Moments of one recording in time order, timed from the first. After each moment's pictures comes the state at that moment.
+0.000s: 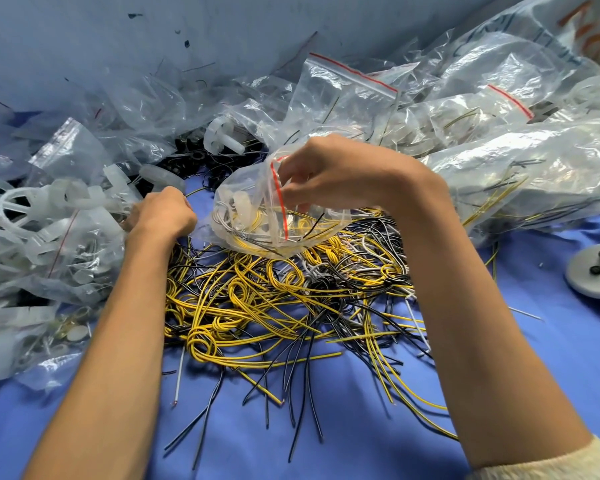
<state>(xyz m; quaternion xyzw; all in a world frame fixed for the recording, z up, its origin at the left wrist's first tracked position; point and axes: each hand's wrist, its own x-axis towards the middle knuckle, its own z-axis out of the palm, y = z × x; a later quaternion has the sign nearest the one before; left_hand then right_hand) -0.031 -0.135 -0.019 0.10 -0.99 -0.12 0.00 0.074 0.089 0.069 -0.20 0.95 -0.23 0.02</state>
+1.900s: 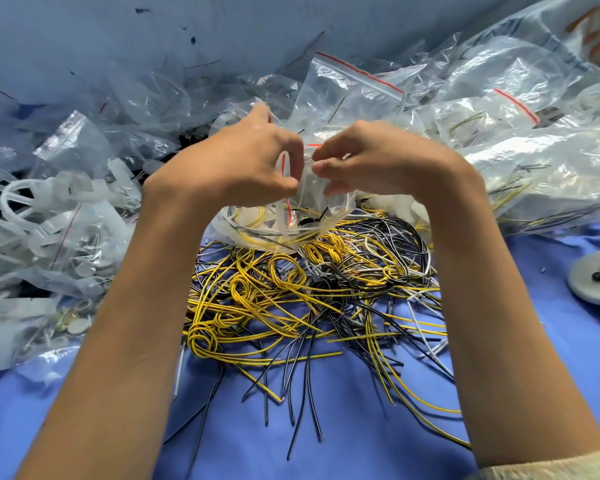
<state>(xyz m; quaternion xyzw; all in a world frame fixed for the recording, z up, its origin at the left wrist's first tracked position) 0.049 -0.054 0.077 -0.29 -0.95 -0.12 0.03 0.068 0.114 0.070 -0.11 0.96 -0.26 0.01</state>
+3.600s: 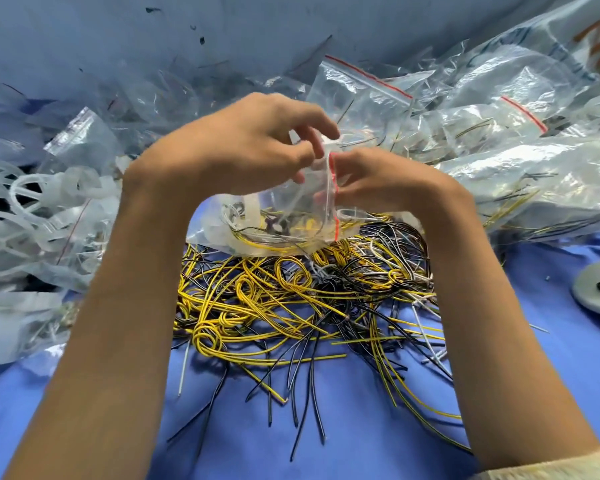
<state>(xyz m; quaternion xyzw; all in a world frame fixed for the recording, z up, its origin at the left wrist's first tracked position) 0.065 -0.060 0.098 -0.36 -0.90 -0.26 0.01 0.062 0.117 0.053 -0.15 0.95 -0.26 0.05</state>
